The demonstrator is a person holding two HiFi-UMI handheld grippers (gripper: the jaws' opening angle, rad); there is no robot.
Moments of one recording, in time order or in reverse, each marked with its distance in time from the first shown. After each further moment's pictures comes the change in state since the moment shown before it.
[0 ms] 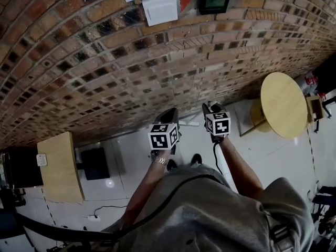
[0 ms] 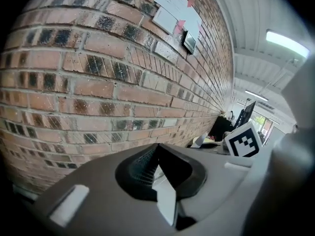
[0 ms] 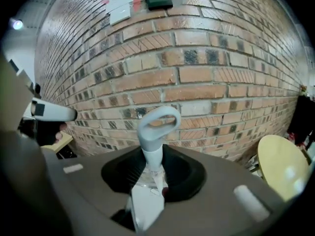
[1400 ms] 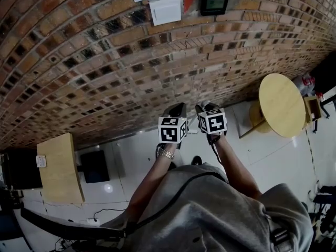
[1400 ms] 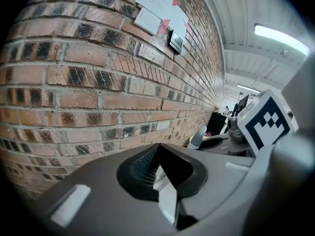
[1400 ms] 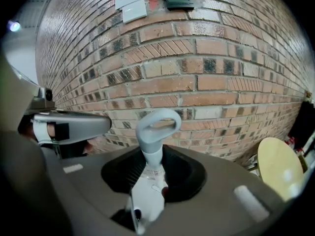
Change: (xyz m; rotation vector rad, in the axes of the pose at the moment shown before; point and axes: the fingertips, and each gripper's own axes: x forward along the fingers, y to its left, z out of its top) left arm 0.005 -0.027 0.015 0.098 -0.012 -0.044; right arm -0.027 0.058 0.025 -0.017 0.092 0.036
